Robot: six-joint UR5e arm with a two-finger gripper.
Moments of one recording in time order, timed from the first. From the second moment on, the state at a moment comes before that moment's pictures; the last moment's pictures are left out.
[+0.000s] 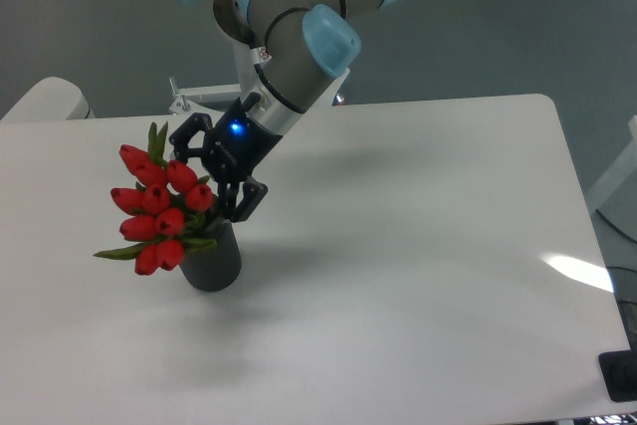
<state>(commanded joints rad) 2.43 -1.68 -2.00 -0.88 0.68 1.21</state>
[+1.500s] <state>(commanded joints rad) 2.42 -1.70 -1.99 -0.87 0.64 1.19</state>
